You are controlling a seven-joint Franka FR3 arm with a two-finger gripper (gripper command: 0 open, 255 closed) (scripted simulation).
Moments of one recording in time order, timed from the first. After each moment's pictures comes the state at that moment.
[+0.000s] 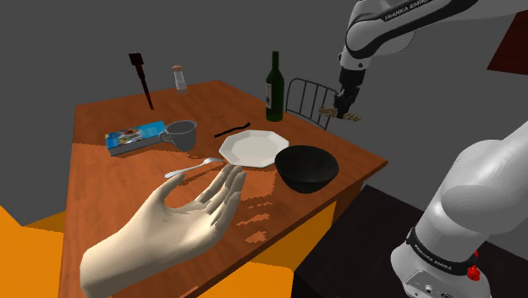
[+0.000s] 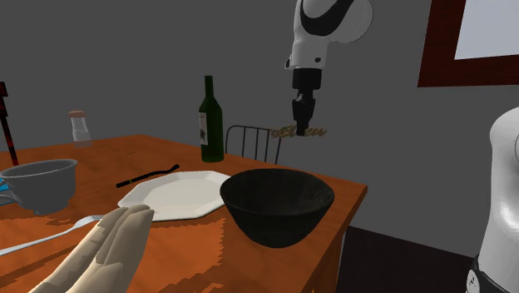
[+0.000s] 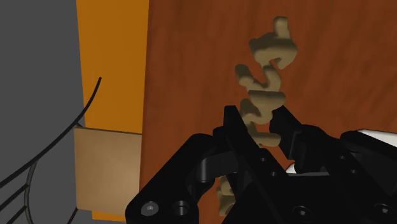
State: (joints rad) arm -0.06 -0.43 -0.36 -2.42 -0.17 2.06 -0.30
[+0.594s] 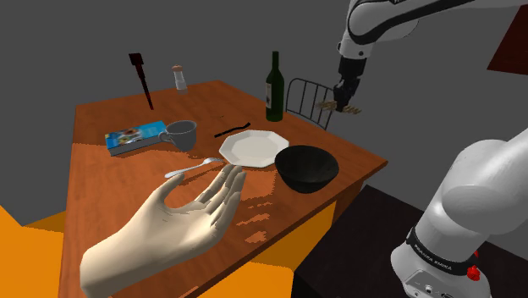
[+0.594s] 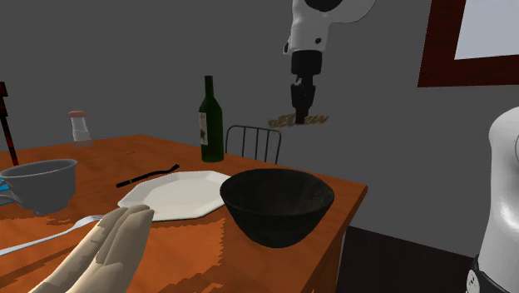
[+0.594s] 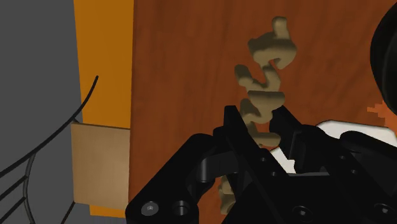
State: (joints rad) arm -0.05 -0.50 -0.30 -2.39 -0.16 1.95 -0.25
